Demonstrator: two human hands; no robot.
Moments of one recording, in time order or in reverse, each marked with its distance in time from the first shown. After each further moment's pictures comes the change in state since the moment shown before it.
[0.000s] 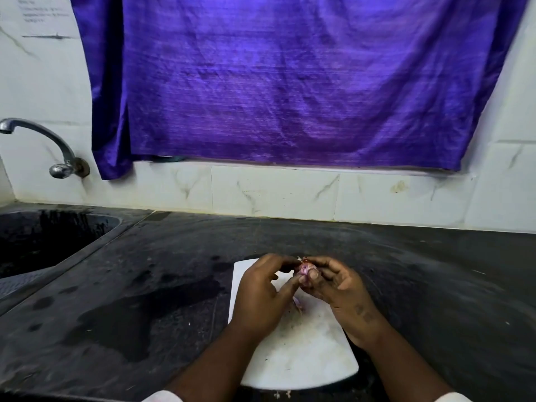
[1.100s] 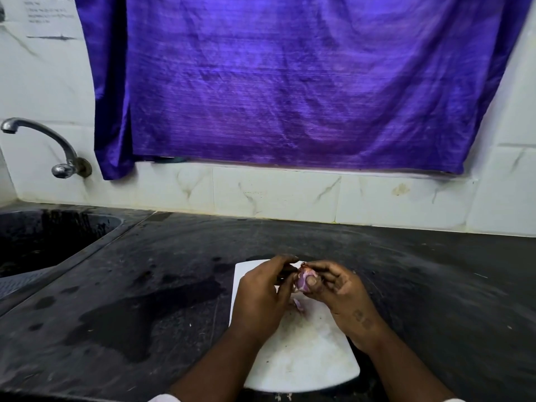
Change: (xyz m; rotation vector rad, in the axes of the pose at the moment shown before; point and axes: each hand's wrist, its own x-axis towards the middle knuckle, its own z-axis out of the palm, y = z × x) left_hand -0.004 -0.003 0.002 -0.004 0.031 -0.020; right_hand 0.001 0.004 -0.002 -0.118 -0.016 -0.052
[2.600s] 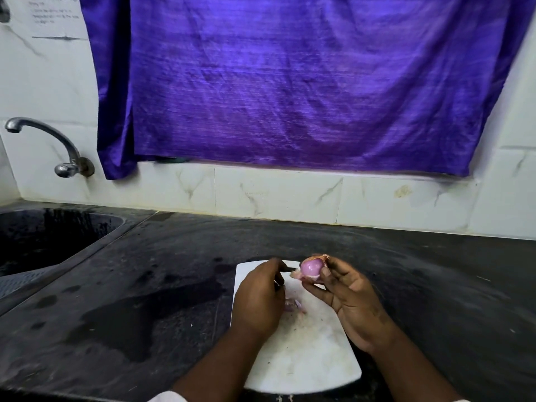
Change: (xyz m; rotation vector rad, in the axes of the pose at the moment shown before) left_hand 0.003 -0.012 0.001 0.238 -0.122 -0.222; right_hand 0.001 -0.005 -0.003 0.364 -0.014 0.101
